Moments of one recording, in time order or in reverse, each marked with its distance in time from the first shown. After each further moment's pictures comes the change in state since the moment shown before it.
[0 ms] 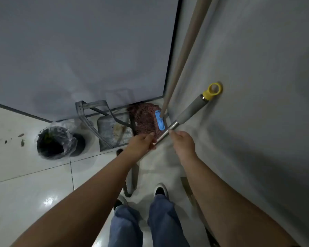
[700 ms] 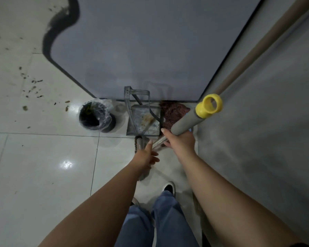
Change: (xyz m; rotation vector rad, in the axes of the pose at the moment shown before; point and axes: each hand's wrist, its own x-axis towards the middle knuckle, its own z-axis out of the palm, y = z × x) left_hand -0.084 -0.053 -0.042 -0.427 0.182 -0.403; right_hand -0.076 -0.049 0.065 0.174 -0.214 -0.087
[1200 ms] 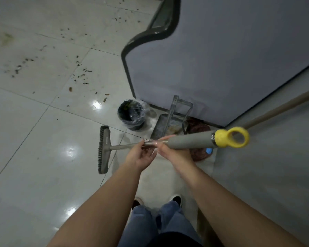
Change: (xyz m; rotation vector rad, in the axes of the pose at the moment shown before) left_hand -0.064 -0.057 -0.145 -1.308 -0.050 -0.046; right_hand -0.161 -0.007 0.101 -0.096 -0.535 -0.114
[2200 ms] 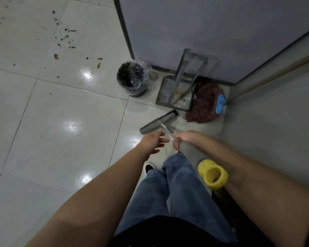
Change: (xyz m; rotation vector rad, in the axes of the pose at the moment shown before) left_hand 0.026 0.000 -0.088 1.059 -0.046 -0.029; right_hand 0.036 0.086 0.020 -0.084 0.009 0.771
